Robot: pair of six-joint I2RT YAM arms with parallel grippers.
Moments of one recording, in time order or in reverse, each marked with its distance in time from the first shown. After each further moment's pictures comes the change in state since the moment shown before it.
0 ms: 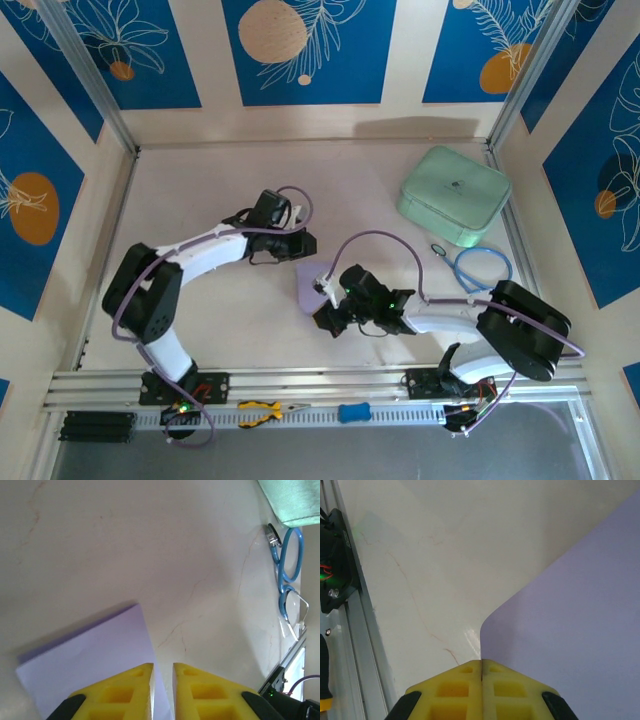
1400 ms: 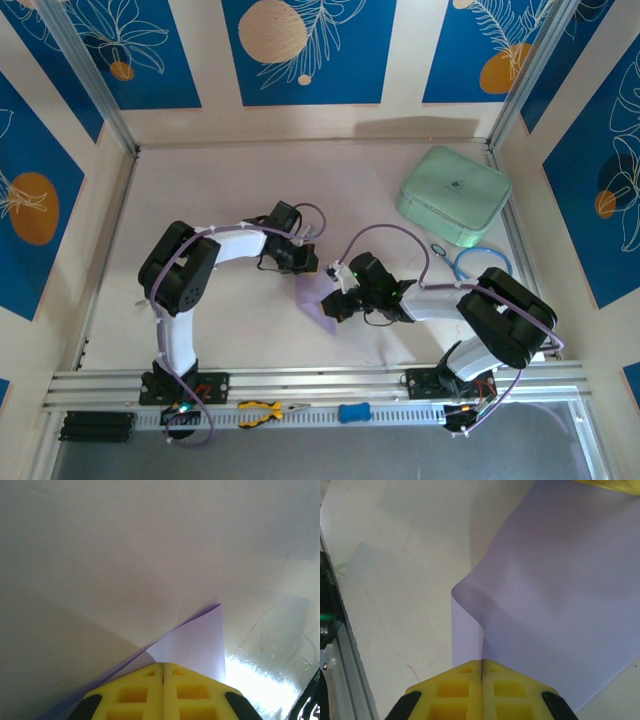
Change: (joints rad) left arm -0.001 0.233 0.037 -0.035 0.053 0.140; right arm -0.171 0.099 0.000 0.047 -0.098 0.098
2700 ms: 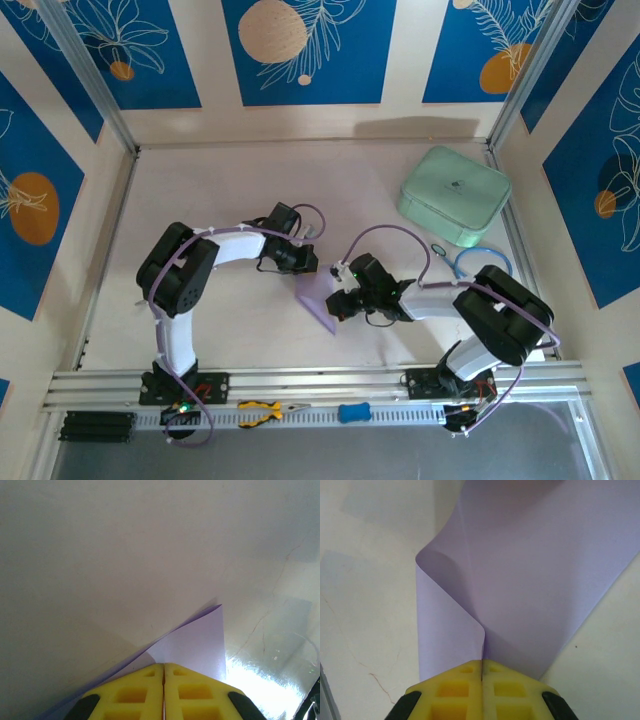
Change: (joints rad) left arm 0.000 -0.014 -0.024 0.033 -0.014 -0.001; right arm -0.010 0.026 0.000 -0.038 0.085 0.017
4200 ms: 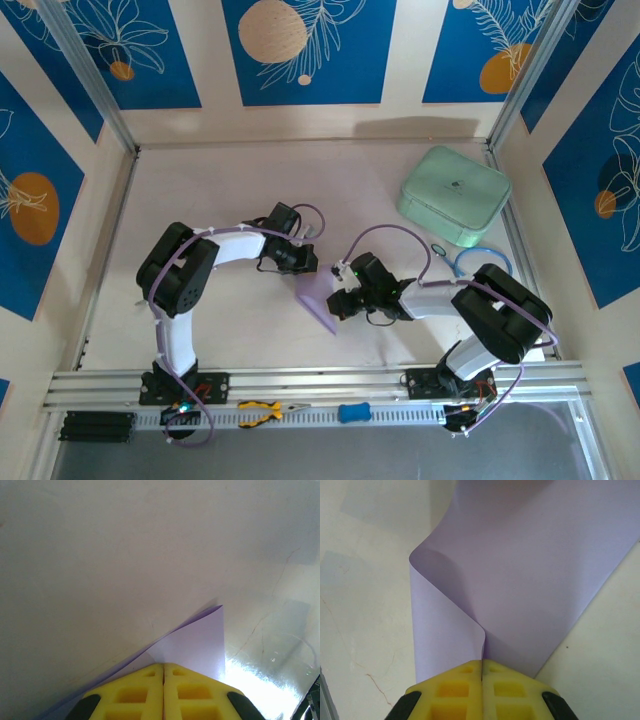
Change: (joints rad) left arm 0.000 0.000 0.000 0.000 -0.001 -0.018; right arm -0.019 0.007 0.000 0.005 -0.018 -0.004
